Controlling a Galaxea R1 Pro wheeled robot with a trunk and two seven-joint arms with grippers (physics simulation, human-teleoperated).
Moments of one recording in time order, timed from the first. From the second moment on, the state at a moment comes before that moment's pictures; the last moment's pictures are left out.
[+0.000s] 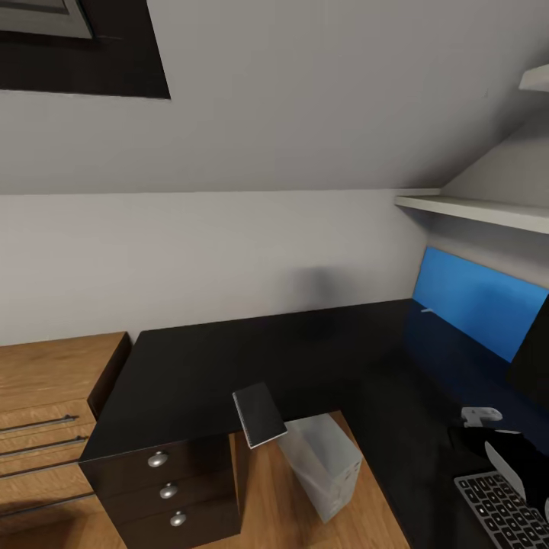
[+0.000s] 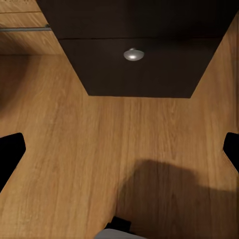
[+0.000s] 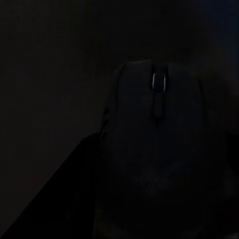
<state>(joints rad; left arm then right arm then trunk) 0.23 0.12 -0.56 -0.99 0.48 -0.25 0.65 -0.66 -0.48 0.27 -0.45 -0.34 0.31 0.12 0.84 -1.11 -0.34</state>
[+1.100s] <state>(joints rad) 0.23 0.12 -0.56 -1.03 0.49 -0.25 0.65 -0.66 -0.45 0.27 -0.45 -0.30 0.32 0.13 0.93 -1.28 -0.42</state>
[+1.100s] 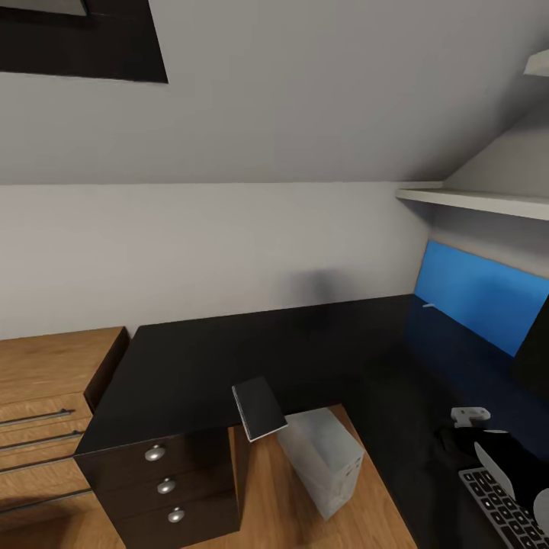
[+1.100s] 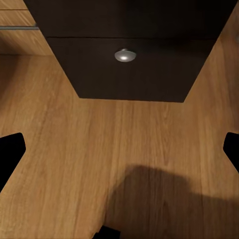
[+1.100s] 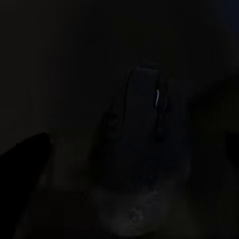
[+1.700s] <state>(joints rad) 0.23 0.12 -0.56 -1.02 0.48 -0.25 0.64 -0.65 -0.46 0.25 -0.63 -0.32 0.29 0.12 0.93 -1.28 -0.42</state>
